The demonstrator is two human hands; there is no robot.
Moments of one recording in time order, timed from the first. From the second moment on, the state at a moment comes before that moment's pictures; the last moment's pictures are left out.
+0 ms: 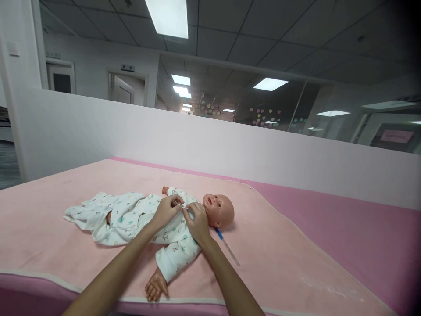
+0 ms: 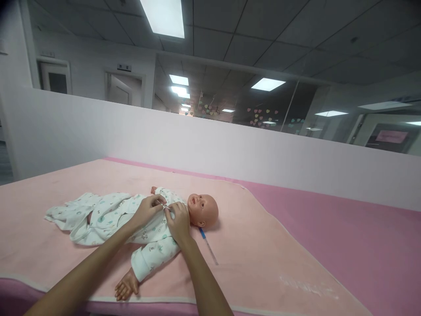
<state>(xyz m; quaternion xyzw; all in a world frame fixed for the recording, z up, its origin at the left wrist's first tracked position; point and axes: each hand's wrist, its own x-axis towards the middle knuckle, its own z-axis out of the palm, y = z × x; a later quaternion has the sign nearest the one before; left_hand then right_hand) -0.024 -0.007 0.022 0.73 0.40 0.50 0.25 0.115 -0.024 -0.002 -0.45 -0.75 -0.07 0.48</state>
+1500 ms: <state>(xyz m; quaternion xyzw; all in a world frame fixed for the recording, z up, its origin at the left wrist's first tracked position) -0.042 0.000 0.025 0.75 0.36 0.44 0.34 0.116 -0.021 -0.006 -0.46 -0.72 -0.07 0.52</state>
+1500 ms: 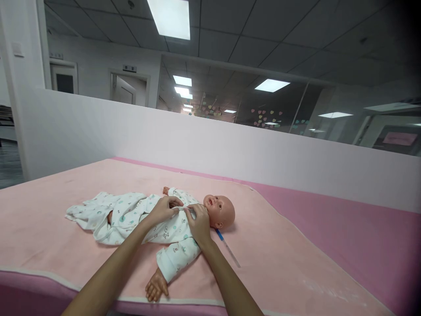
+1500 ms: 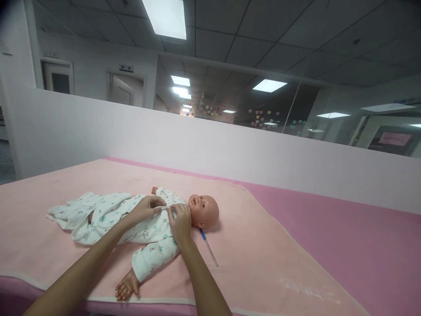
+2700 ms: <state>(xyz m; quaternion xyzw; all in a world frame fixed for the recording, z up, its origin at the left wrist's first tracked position) -0.051 -0.005 0.030 0.81 0.39 0.38 0.22 0.118 -0.022 -0.005 -0.47 -0.70 -0.01 0.53</state>
